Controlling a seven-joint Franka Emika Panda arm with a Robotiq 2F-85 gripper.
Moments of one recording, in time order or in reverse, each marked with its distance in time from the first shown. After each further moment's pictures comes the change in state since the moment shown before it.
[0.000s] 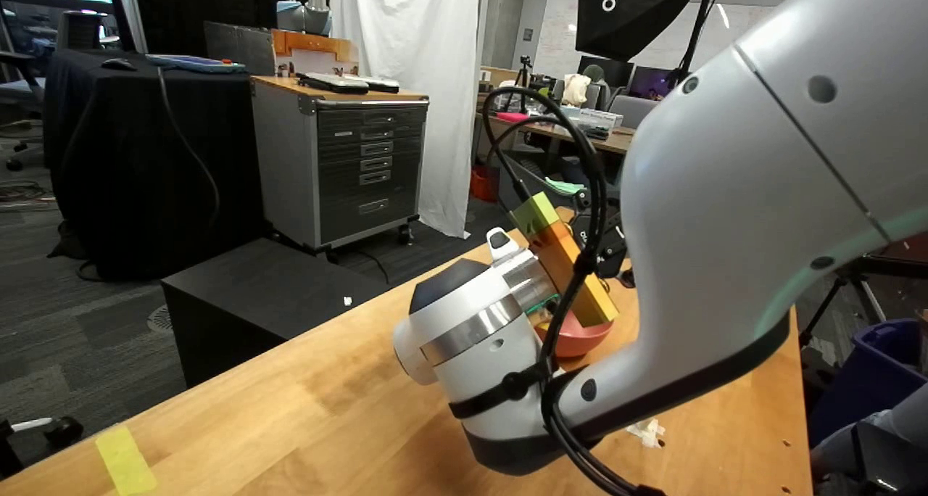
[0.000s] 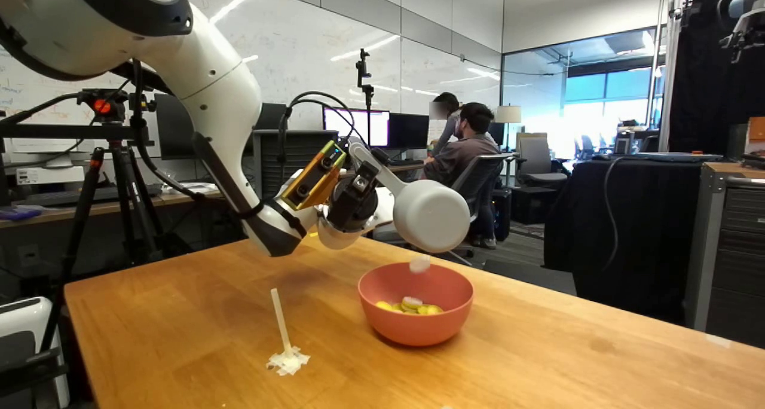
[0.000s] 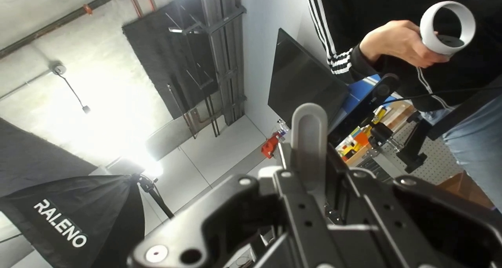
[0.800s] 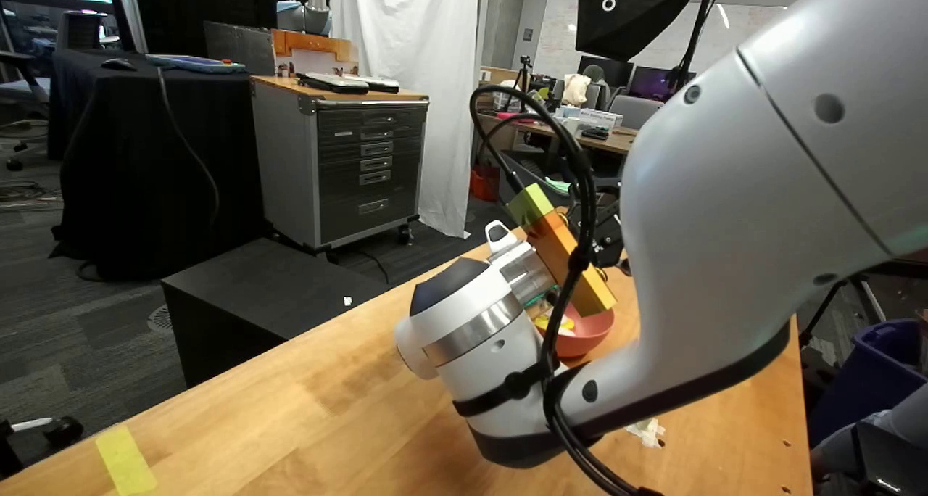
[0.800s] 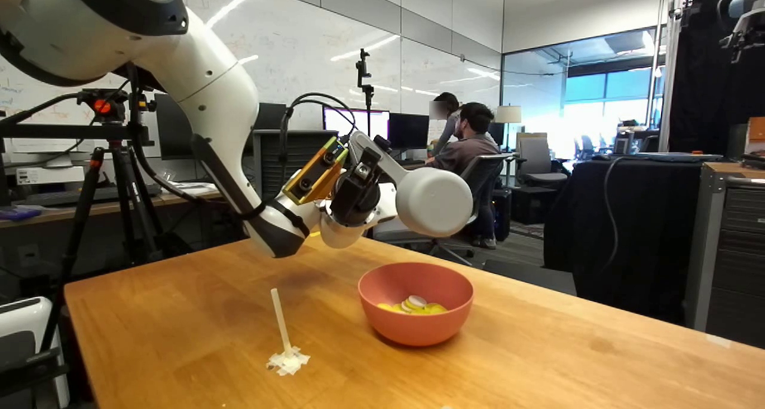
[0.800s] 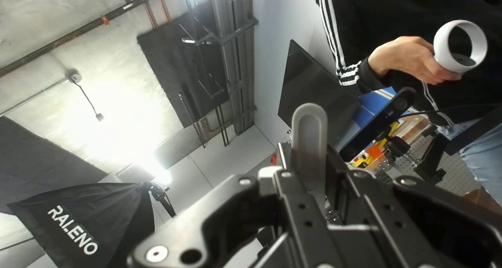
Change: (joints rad) arm 0.041 0.013 -0.063 0.000 -0.014 0.000 -0.061
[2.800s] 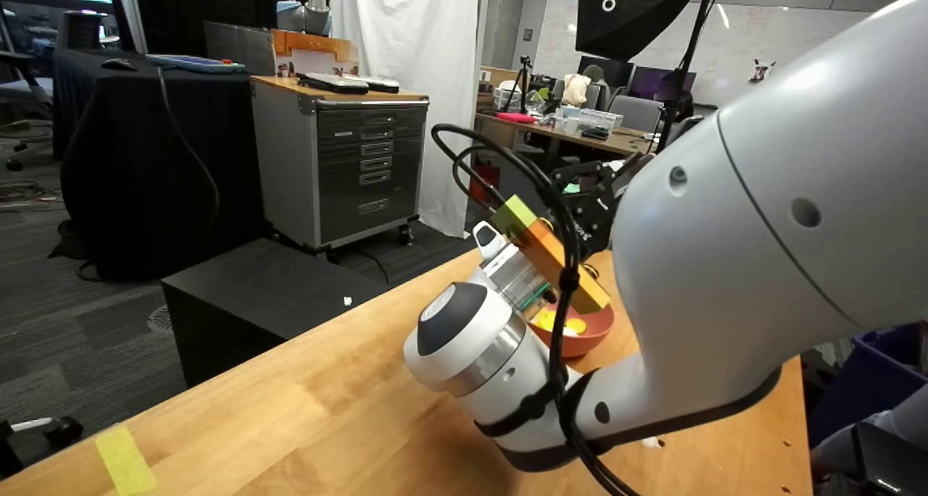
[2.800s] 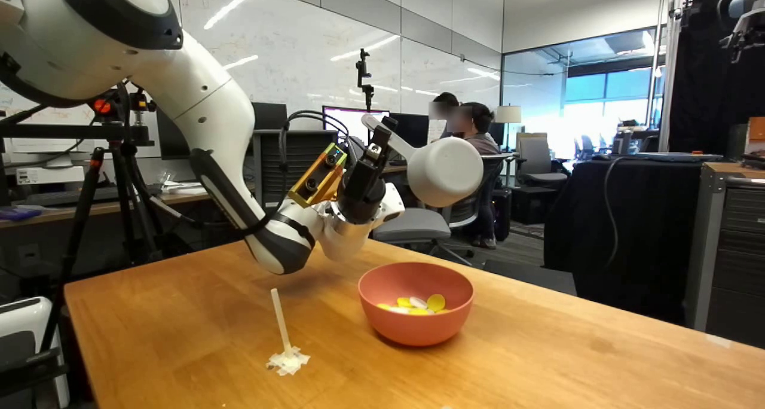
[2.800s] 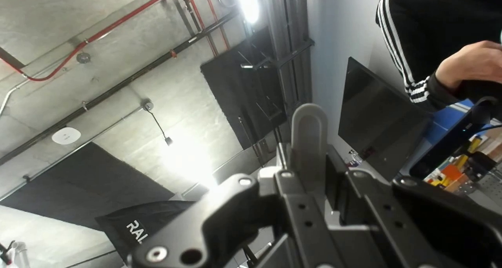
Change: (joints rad) arm 0.062 0.069 -0.090 -0.002 -0.137 -0.001 -0.049
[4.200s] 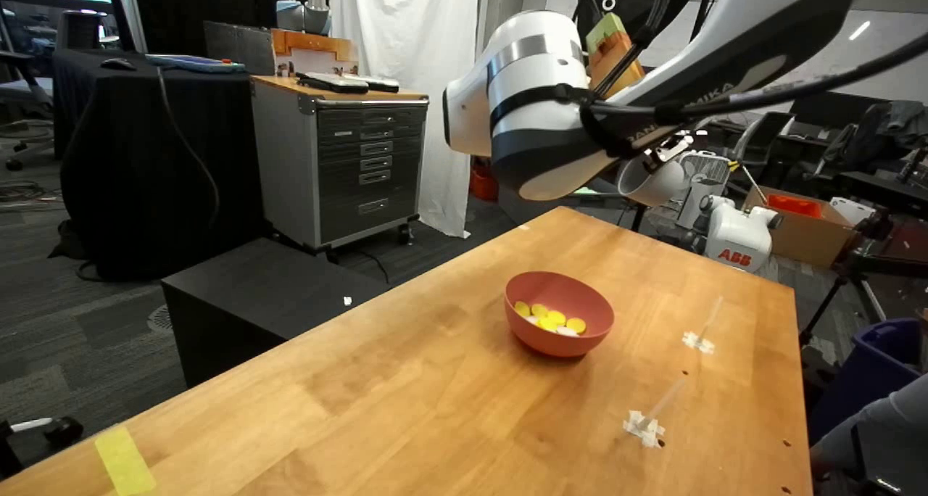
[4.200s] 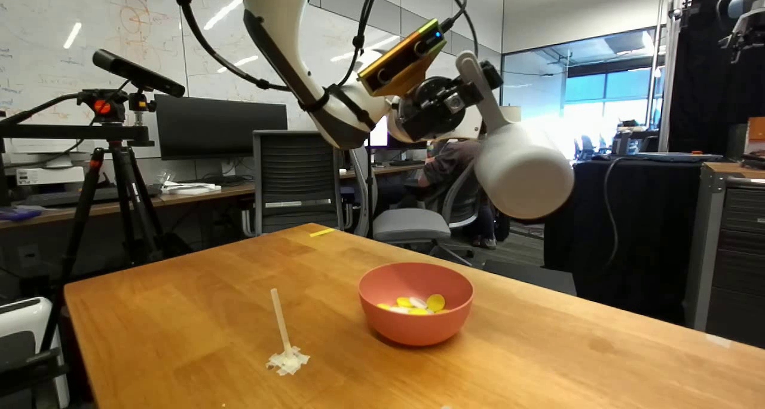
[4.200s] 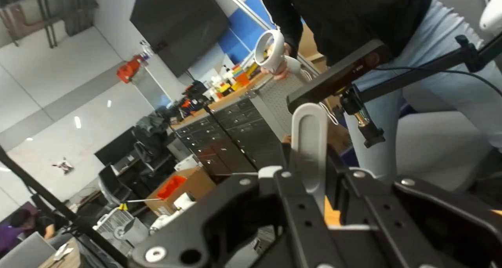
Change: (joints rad) arm -0.535 -0.423 0.437 0.033 0.111 0.123 -0.151
